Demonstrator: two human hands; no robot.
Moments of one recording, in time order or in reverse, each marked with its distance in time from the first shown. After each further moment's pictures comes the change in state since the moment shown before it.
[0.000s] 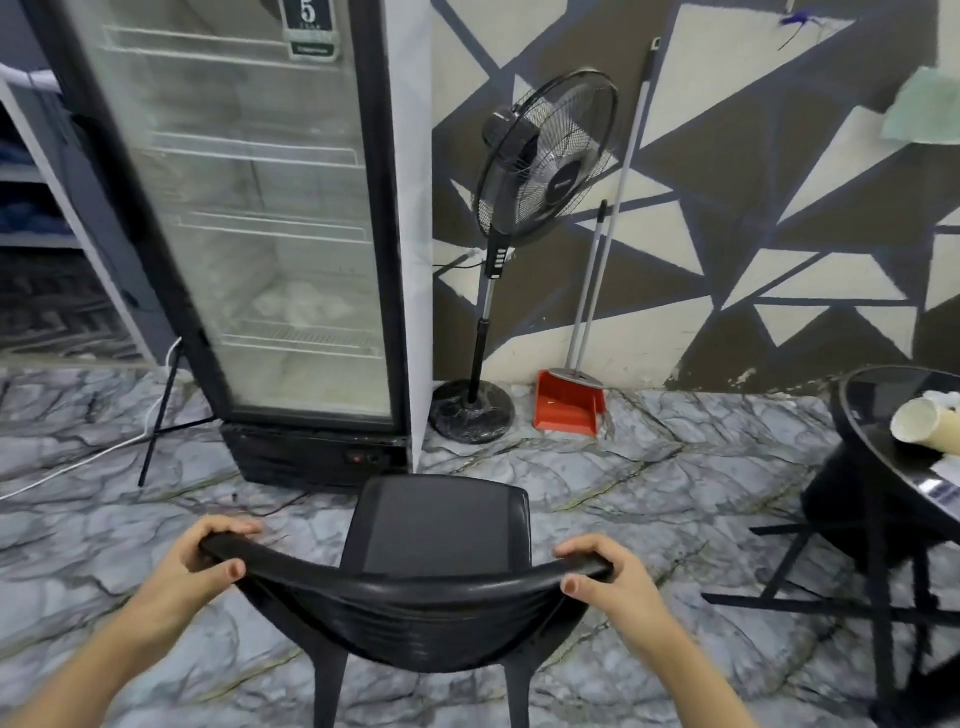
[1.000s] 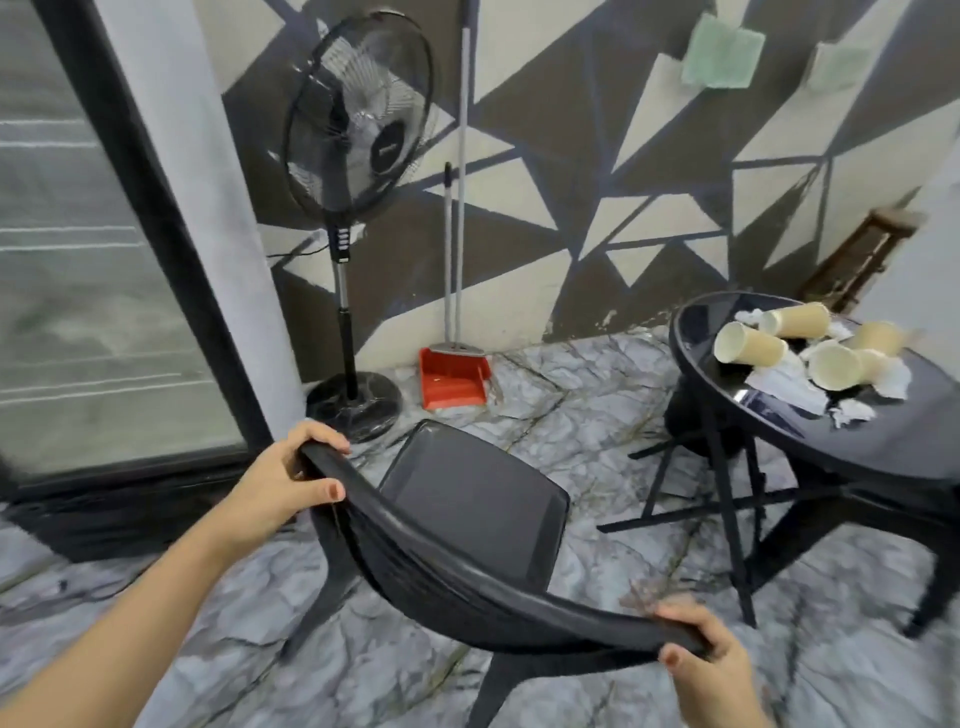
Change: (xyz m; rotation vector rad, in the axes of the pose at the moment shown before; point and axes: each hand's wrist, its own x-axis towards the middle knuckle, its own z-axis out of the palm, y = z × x) left_hand 0.117 0.081 0.231 0.163 -0.523 0.224; right_hand -0.102 0.059 -0.125 0.306 0.670 -0.116
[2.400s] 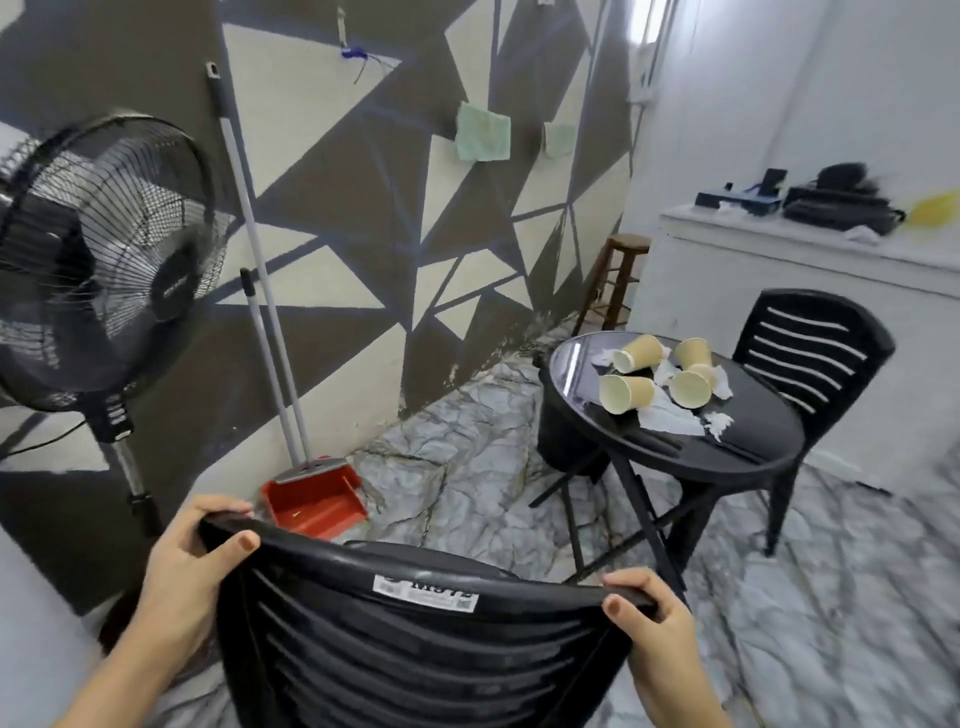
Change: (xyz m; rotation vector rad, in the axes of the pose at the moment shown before) left_hand 0.302 -0.039 -0.086 -0.267 -0.072 0.278; right_hand 0.159 -0.054 0.175 0.079 0.538 -0.089
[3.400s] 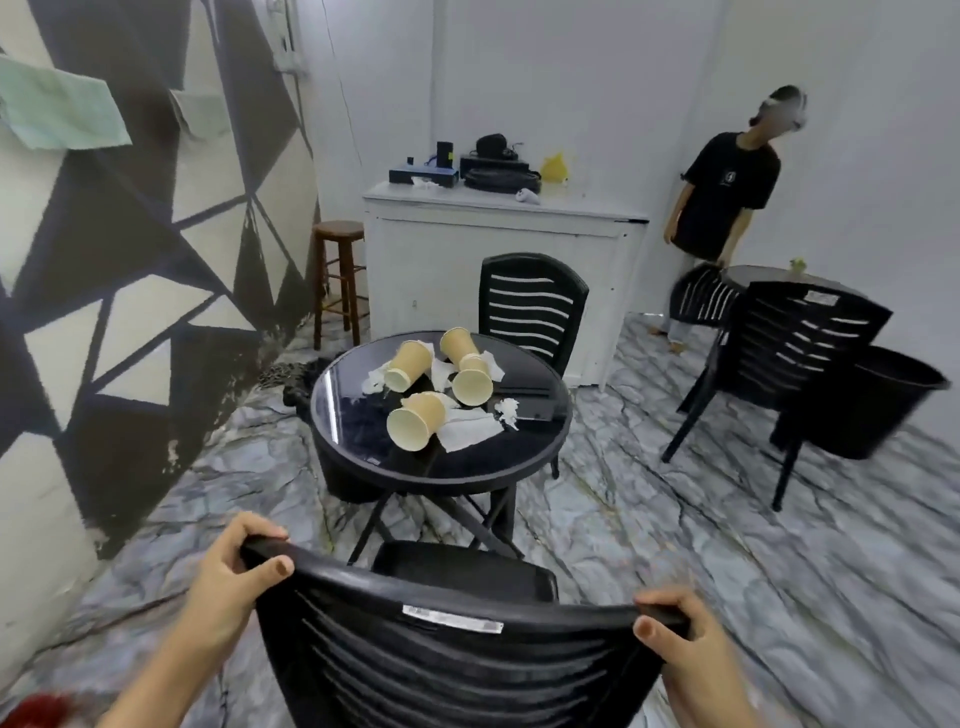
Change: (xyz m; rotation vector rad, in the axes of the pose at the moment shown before) left_hand 0.227 -0.126 0.276 -0.276 -0.769 -0.262; right_hand 0.074 -0.017 -0.074 0.032 0.731 -0.125
